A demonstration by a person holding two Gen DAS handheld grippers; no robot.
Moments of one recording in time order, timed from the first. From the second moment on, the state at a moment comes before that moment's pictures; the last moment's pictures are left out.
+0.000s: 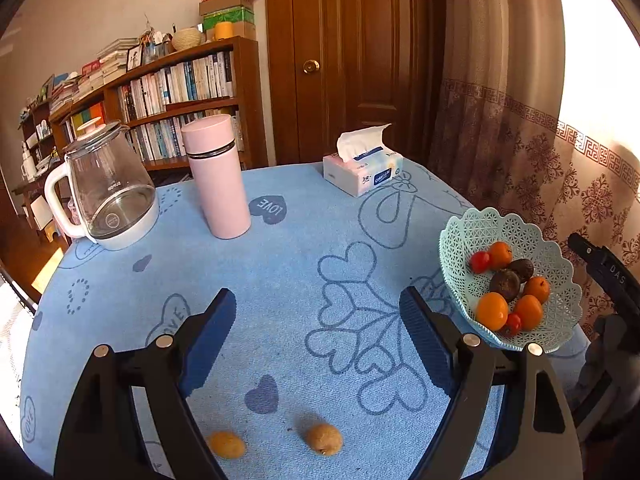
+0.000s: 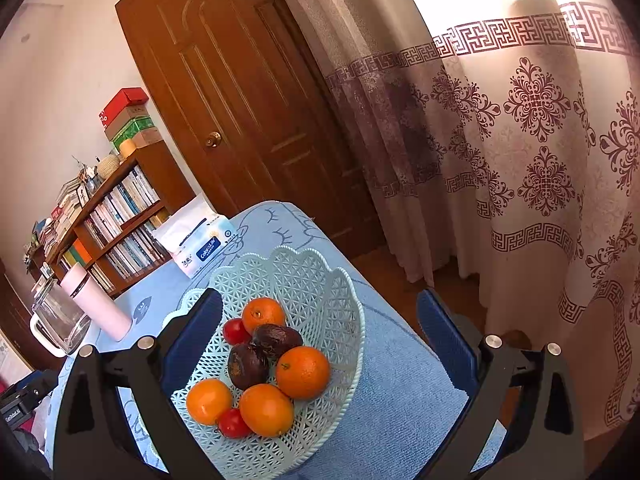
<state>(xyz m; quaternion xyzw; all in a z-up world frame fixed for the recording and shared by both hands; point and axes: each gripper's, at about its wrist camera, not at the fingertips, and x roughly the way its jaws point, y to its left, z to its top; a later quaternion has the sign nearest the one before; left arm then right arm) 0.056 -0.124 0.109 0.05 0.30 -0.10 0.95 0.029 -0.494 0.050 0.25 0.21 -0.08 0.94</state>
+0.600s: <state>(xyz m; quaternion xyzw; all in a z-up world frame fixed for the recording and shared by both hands) 0.034 -0.029 0.091 0.00 0.33 -0.02 0.94 0.025 -0.501 0.049 0.26 0.21 -0.10 0.94</state>
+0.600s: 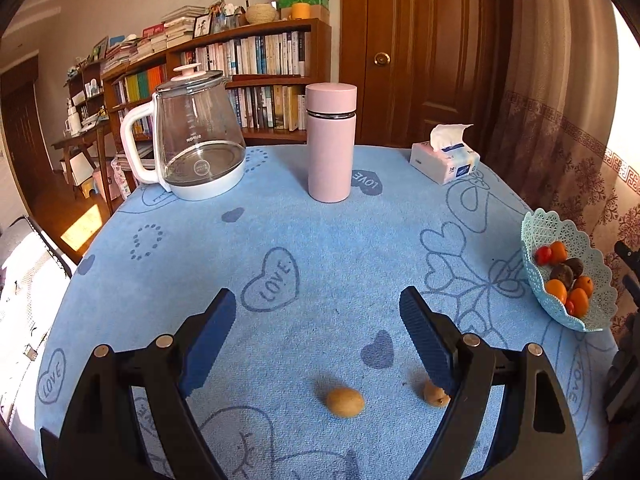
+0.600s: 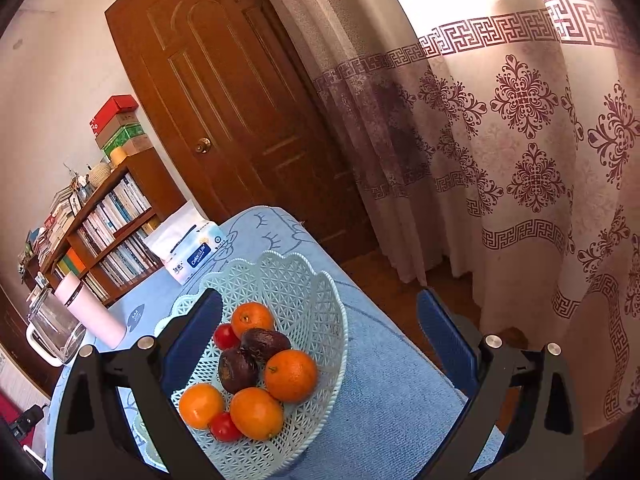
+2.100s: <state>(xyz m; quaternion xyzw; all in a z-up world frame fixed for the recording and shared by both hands) 0.022 -0.036 0.014 0.03 0.40 -0.03 0.92 -0.011 -0.287 0.057 0.03 0.25 0.15 0.96</state>
